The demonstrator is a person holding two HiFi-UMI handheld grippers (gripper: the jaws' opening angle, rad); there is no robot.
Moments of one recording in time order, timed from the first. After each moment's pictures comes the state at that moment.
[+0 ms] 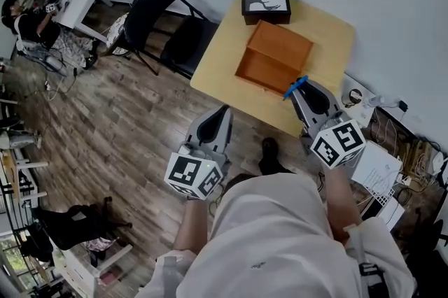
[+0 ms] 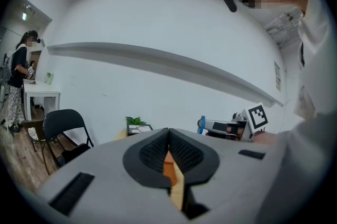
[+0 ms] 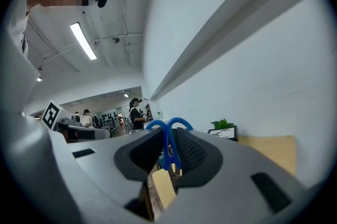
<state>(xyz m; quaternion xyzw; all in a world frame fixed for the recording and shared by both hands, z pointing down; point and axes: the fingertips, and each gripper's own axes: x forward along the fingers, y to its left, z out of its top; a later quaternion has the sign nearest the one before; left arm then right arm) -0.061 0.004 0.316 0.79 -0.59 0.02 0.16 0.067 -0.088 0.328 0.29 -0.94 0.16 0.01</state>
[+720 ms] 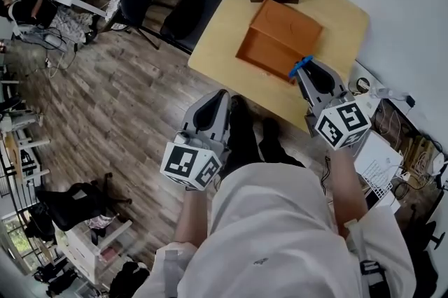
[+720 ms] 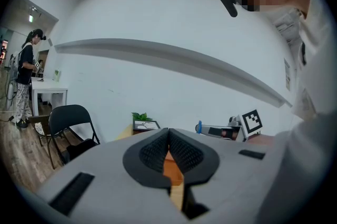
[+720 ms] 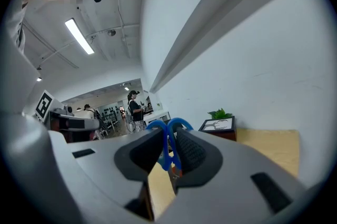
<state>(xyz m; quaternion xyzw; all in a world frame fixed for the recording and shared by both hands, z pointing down) -0.070 -0.022 0.343 0.76 -0.62 0.03 0.19 0.060 -0.137 0.383 0.27 -0.94 0.18 0.05</state>
